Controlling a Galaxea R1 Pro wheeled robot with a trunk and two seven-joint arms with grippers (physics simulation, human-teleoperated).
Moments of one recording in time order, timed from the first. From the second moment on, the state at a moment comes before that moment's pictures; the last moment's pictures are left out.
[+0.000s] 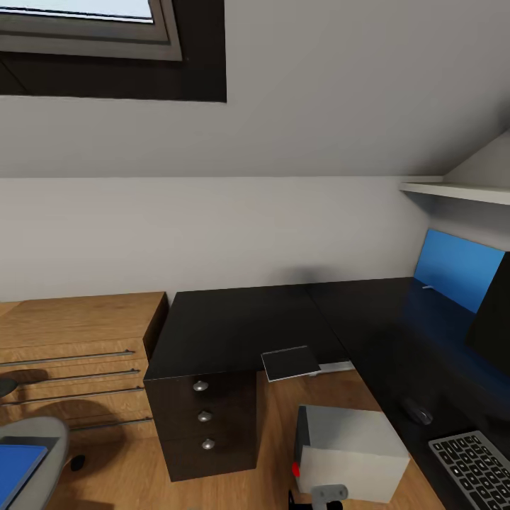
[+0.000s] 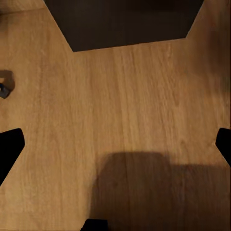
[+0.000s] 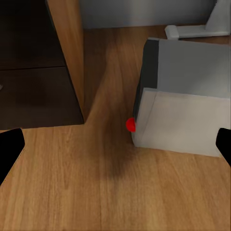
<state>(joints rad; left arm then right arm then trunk) -0.20 -0.02 -0.89 -0.36 0.77 -0.22 0.39 -0.32 0.15 0.22 -0.19 -0.06 -0.47 -0.19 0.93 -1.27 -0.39</state>
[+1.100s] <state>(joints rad) -0.20 -0.03 -0.77 -0.29 0.76 -0.21 0.36 -0.32 0.16 0.22 -0.15 -0.06 -0.48 -0.19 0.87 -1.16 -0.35</state>
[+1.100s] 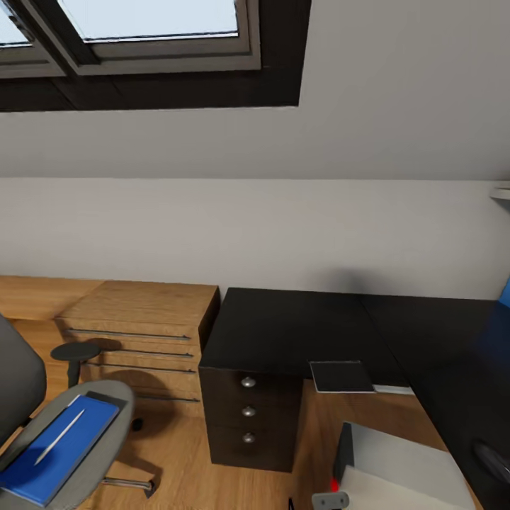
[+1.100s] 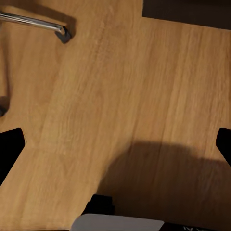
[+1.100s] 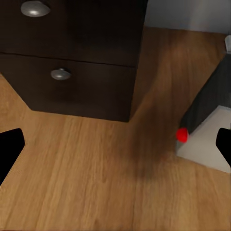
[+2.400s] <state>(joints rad) -0.20 -0.03 -0.77 -0.29 0.77 -0.22 0.36 -0.32 0.17 0.22 -0.15 -0.06 -0.49 -0.19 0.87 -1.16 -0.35</state>
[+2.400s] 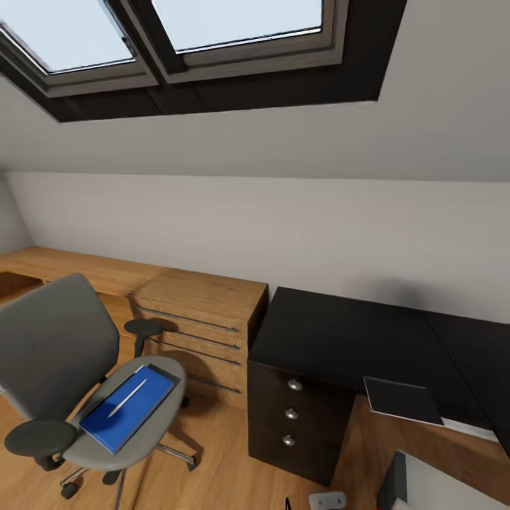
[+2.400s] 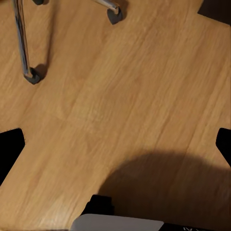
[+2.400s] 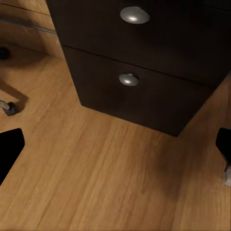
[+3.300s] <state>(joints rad) -0.20 -0.03 -0.77 -0.29 0.77 -0.22 0.36 -0.32 0.16 0.22 -0.15 -0.06 -0.49 -0.19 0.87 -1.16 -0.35</state>
